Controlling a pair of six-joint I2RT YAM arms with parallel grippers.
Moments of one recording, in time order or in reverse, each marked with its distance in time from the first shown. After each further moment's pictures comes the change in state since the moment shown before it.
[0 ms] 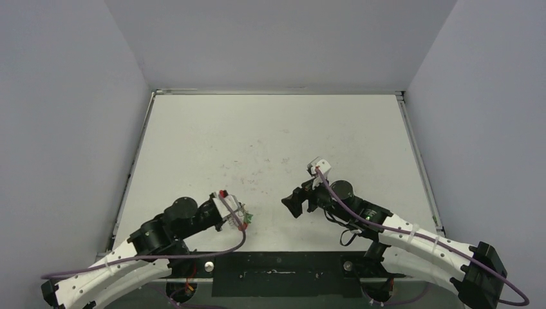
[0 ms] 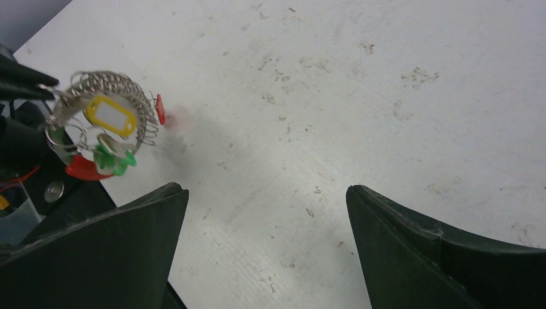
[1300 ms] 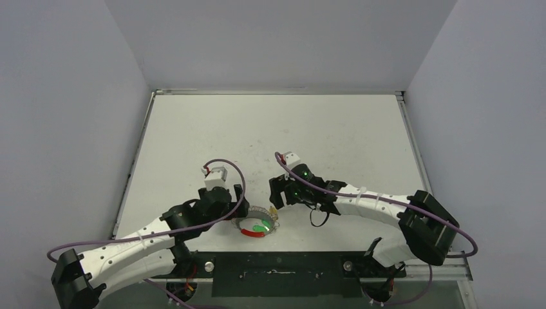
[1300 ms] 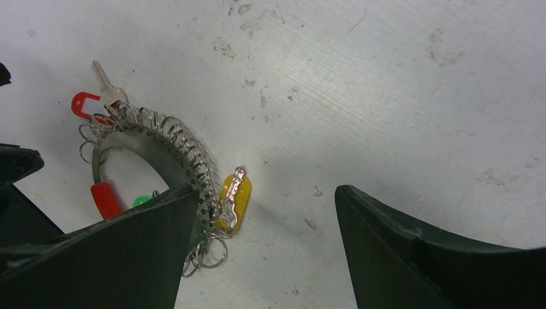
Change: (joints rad) left arm 0.036 0.448 0.008 -0.016 -0.426 -0.961; right arm -0.011 0.521 0.234 -0.082 0.062 0.115
